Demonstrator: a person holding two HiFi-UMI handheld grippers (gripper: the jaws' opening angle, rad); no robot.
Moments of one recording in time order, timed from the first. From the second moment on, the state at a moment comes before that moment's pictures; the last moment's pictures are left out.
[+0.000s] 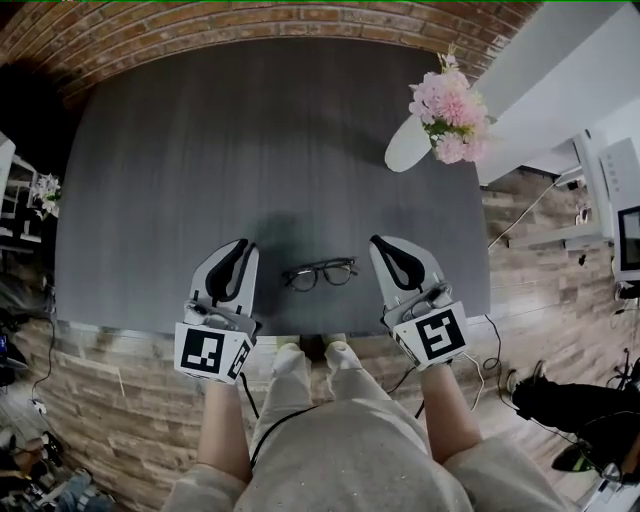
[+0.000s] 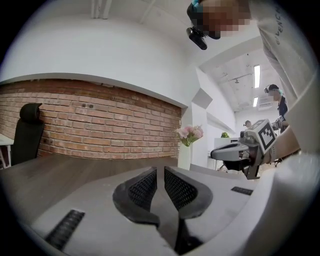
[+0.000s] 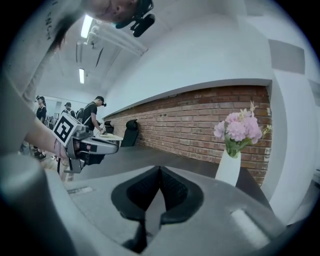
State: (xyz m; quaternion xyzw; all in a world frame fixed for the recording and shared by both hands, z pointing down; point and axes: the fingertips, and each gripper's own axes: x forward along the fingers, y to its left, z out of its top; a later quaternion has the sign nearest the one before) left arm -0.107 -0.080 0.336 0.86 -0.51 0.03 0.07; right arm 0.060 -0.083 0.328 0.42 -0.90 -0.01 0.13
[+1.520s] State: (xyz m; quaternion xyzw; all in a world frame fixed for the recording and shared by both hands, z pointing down) left arm -0.149 -0.071 0.238 0.84 -0.55 -0.04 0.02; right arm 0.057 -0.079 0.215 0.44 -0.90 -0.05 0.04
